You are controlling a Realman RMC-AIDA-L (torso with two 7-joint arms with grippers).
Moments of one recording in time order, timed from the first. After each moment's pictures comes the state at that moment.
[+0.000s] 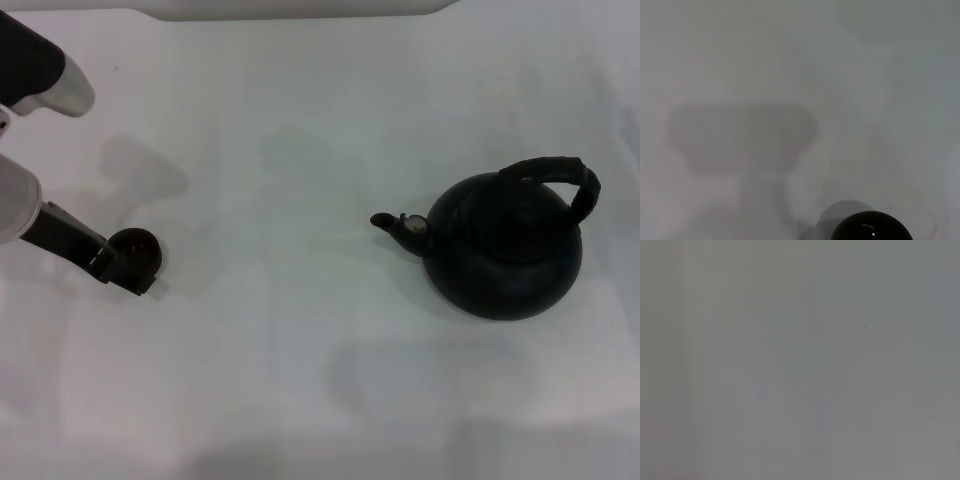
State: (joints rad) left arm -0.43 -2.08 1.37 1.31 -0.49 -1.48 0.67; right arm 0.37 2.02 -0.79 -0.04 -0.73 -1.18 0.38
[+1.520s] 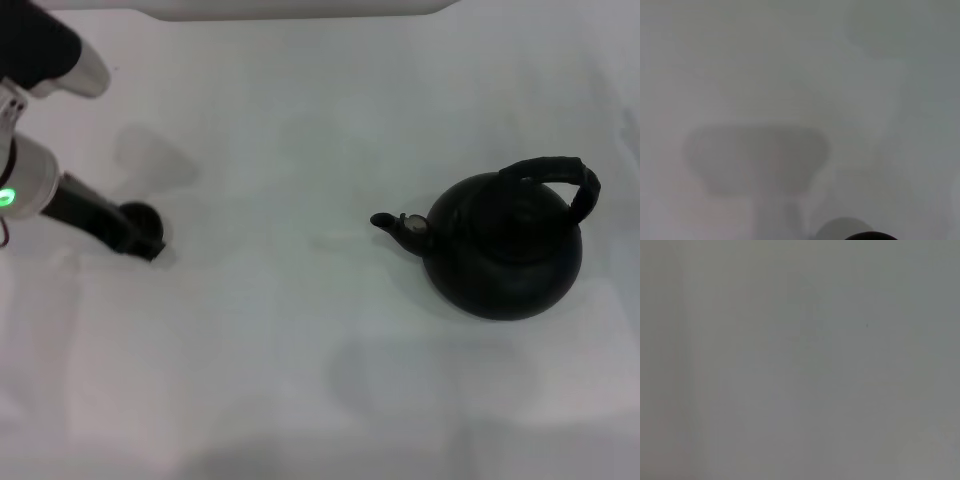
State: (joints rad) left arm -0.45 -2.07 1.40 1.28 -0.50 -1.38 0.69; right arm 0.37 2.02 -0.80 -0.04 -0.74 -1.18 0.37
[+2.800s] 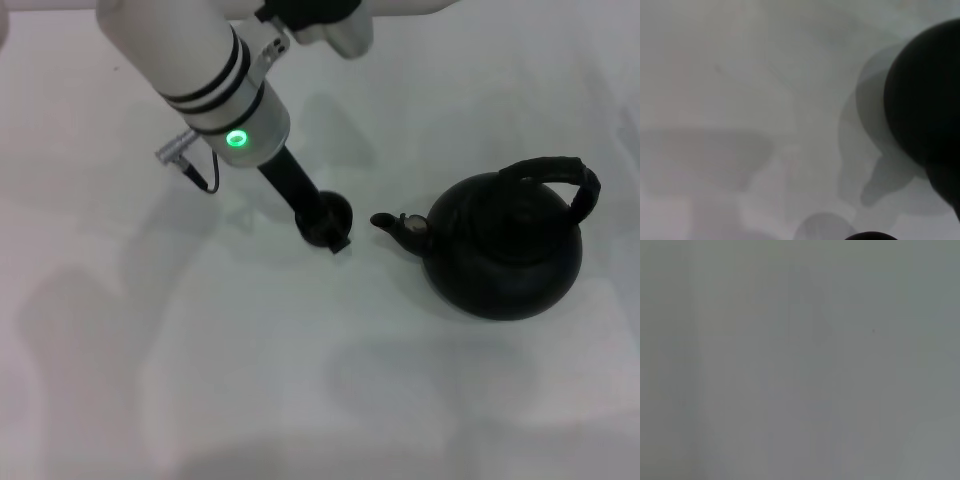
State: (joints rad) left arm -0.95 -2.08 1.70 0.88 -0.79 -1.28 0.58; right arm 0.37 2.02 -0.80 -0.05 -0.74 -1.19 0.37
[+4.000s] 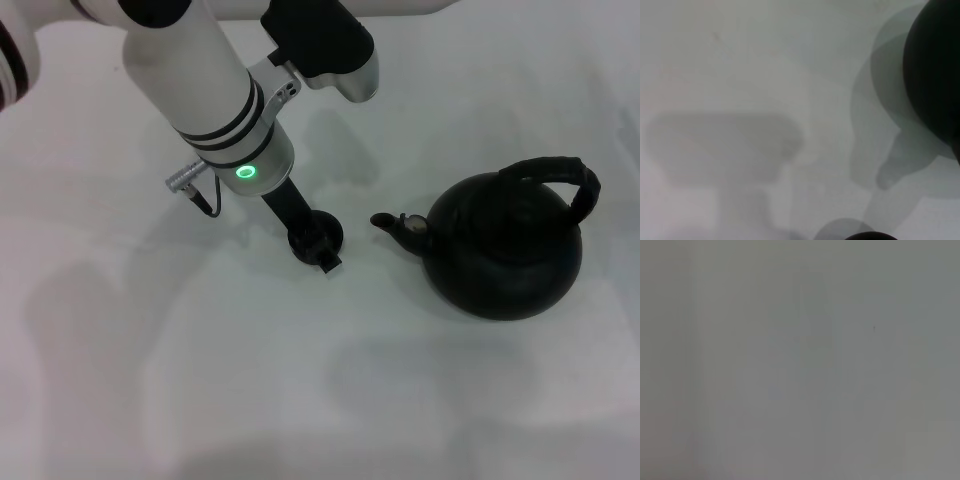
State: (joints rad) left arm -0.95 -2.09 1.85 0.83 -0.80 -1.18 0.52; right arm 0.37 2.02 -0.81 -0.05 -0.75 -1.18 0.37
